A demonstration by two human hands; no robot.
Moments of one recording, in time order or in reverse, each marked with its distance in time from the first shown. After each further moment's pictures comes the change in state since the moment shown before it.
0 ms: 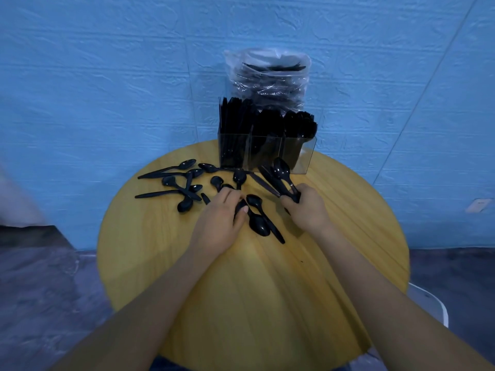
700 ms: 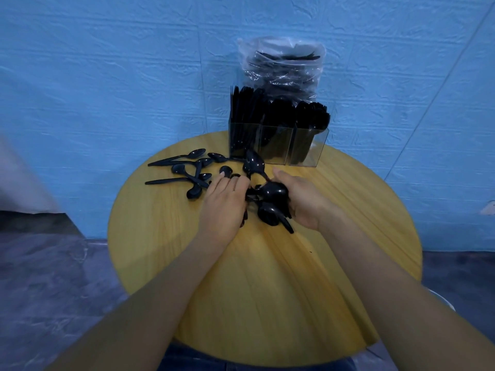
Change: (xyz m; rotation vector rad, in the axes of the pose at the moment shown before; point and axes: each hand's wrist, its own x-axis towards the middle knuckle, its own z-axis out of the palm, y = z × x) left_hand -0.001 0.002 0.001 0.304 0.186 0.068; right_hand -0.017 -0.039 0.004 0.643 -0.449 0.190
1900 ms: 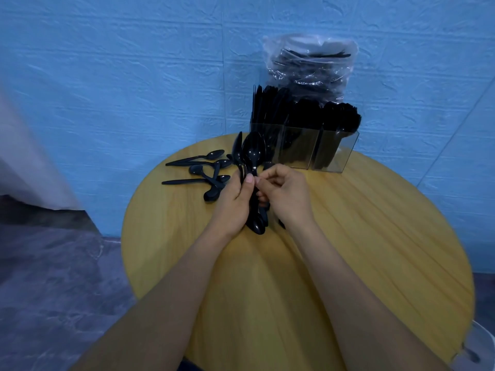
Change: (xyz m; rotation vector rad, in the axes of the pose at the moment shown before) left_hand 0.008 -0.017 -0.004 -1.052 -0.046 -0.450; right_hand 0.037 0.019 0.054 -0.144 0.251 -0.496
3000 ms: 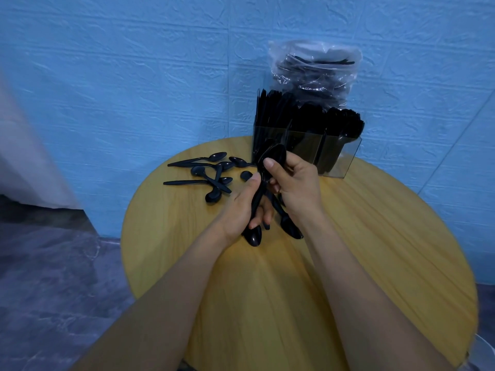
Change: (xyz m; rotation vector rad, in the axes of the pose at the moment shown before) left_hand -0.004 0.013 -0.001 -0.235 -0.295 -0.090; right_hand 0.012 -0.014 -0.007 0.240 -0.036 -0.128
